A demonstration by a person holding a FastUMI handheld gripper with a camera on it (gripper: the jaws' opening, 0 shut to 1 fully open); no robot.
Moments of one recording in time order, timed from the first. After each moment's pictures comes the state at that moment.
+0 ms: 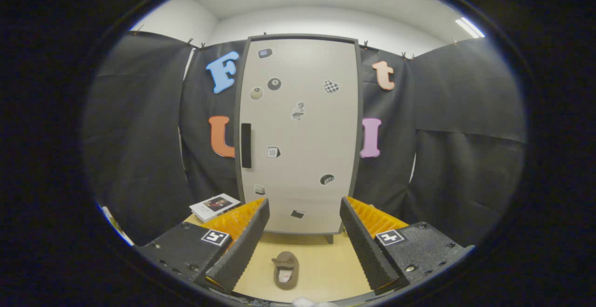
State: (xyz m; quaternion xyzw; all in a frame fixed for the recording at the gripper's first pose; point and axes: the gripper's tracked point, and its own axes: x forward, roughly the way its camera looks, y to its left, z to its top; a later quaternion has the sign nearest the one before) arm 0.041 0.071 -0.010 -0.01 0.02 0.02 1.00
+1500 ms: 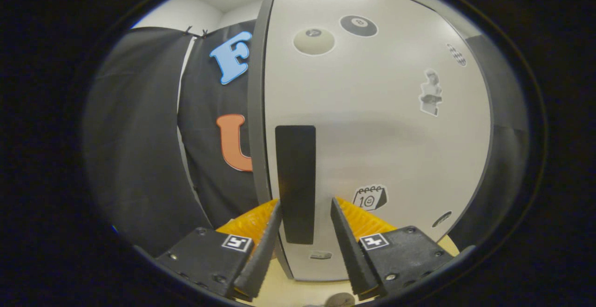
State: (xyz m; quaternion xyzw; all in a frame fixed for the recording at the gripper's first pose) arm 0.323 0.230 0.015 0.02 0.05 0.08 1.00
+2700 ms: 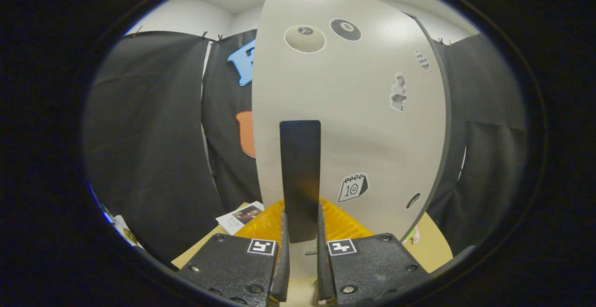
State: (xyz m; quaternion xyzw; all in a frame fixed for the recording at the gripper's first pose) arm 0.245 0.194 0.005 0.01 0.05 0.11 0.99
